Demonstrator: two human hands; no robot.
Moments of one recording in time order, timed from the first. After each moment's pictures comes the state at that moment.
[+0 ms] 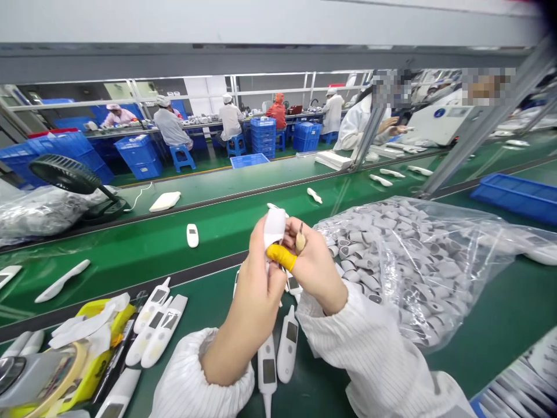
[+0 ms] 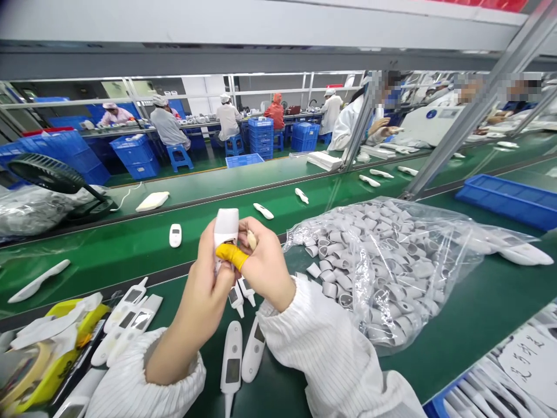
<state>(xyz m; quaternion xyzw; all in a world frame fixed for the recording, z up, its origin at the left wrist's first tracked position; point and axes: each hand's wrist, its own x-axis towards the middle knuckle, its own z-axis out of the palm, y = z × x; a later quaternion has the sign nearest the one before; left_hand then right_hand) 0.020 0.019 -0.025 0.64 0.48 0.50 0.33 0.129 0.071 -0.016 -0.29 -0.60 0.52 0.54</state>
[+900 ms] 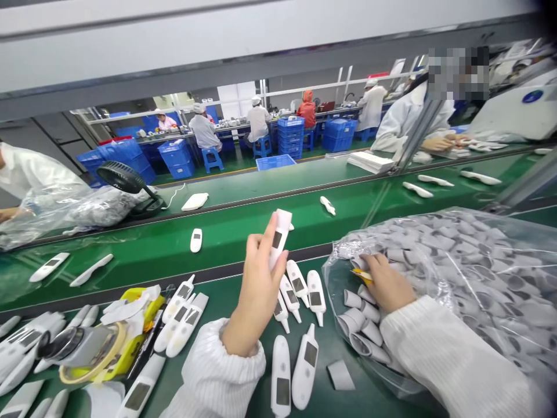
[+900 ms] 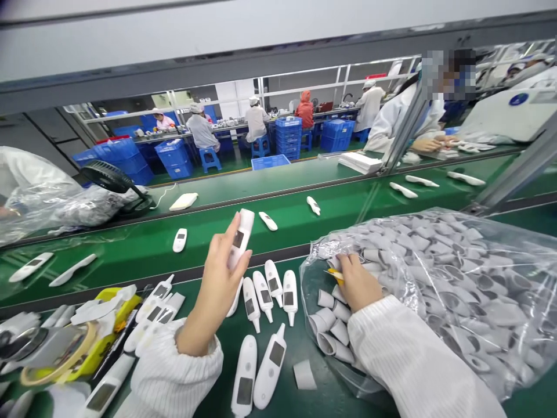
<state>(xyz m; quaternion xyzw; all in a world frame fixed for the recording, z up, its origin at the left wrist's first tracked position) 0.003 0.059 -0.040 0.63 0.60 0.45 0.18 0.278 0.140 -0.151 -0.67 -0.74 0.01 0.10</state>
